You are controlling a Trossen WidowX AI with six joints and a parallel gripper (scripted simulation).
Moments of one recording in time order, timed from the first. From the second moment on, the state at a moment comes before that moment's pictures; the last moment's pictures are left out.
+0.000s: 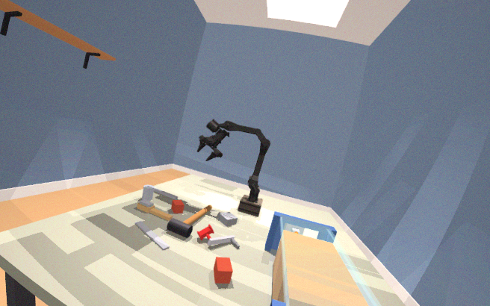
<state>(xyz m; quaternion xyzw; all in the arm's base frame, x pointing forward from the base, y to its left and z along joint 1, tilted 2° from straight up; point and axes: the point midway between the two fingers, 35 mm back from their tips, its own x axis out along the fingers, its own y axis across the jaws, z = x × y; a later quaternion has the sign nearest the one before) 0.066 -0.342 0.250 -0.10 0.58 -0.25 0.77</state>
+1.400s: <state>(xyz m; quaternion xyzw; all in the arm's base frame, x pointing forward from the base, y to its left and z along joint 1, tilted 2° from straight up) 0.437 -0.049 0.041 -0.68 0.23 0.66 0.22</state>
